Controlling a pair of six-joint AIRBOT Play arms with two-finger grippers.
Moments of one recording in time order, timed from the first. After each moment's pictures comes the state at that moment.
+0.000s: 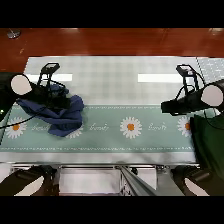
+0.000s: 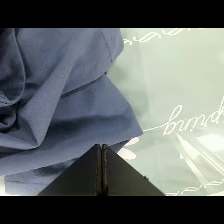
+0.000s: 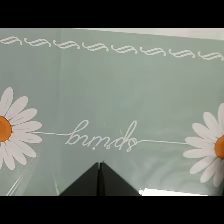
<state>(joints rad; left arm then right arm) -0.24 -1.08 1.00 1.42 -1.24 -1.56 0.31 -0.96 0.99 -1.61 1.34 1.86</state>
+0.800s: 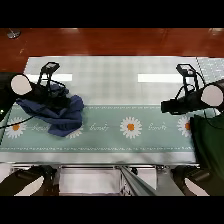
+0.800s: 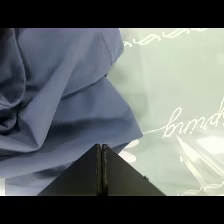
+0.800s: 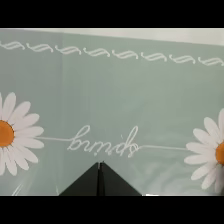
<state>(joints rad) -0.24 -1.08 1.00 1.42 -1.22 -1.56 0.31 -0.96 0.99 -1.61 1.31 1.86</state>
